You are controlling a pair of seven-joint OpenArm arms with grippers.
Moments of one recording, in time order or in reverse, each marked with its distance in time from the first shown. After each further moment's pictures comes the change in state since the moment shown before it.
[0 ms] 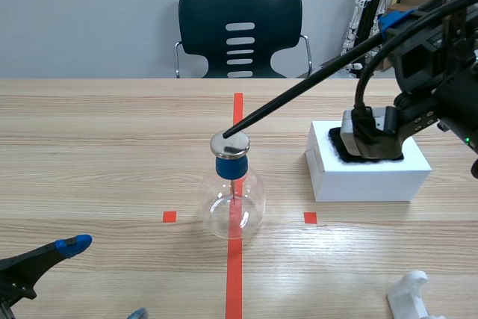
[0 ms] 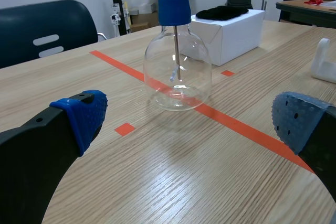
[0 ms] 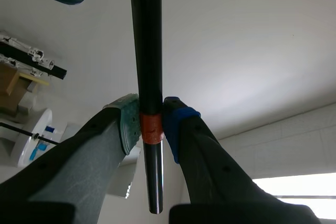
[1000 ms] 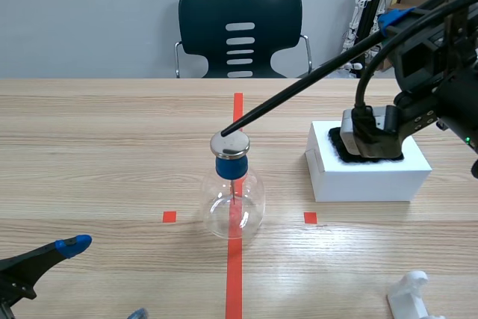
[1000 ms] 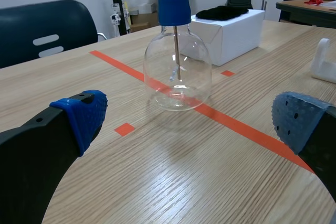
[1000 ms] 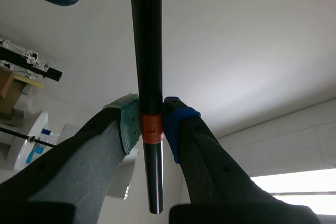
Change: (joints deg) left arm 0.0 0.0 0.0 0.0 0.0 0.0 0.0; right arm 0.0 0.0 0.0 0.0 0.0 -1.5 0.0
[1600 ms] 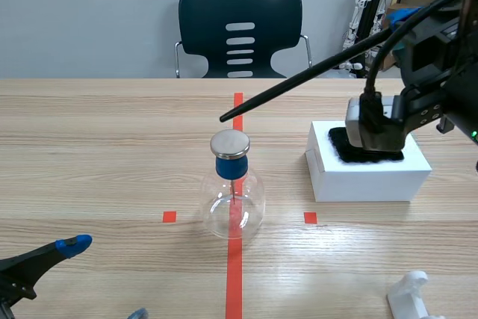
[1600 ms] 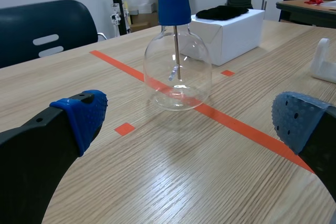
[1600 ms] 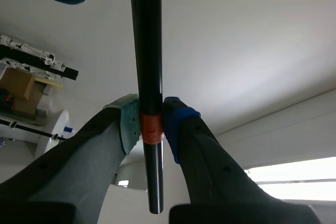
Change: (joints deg) left arm 0.0 0.0 0.0 0.0 0.0 0.0 0.0; right arm -1.4 0.0 2.7 1.2 7.2 -0.2 -0.1
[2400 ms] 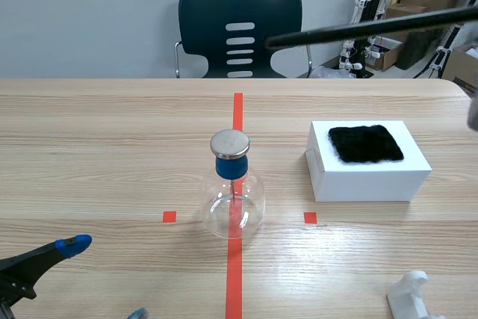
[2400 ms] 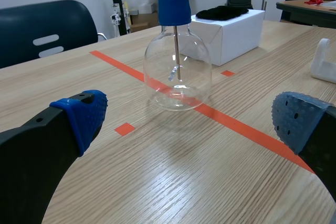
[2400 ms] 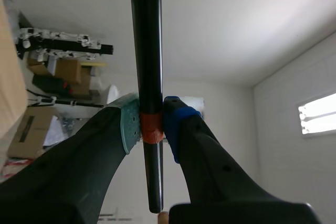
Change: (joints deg) left arm 0.0 0.0 0.0 0.0 0.0 0.0 0.0; right arm -32.6 -17.7 37.6 17.3 15.5 0.0 18.9
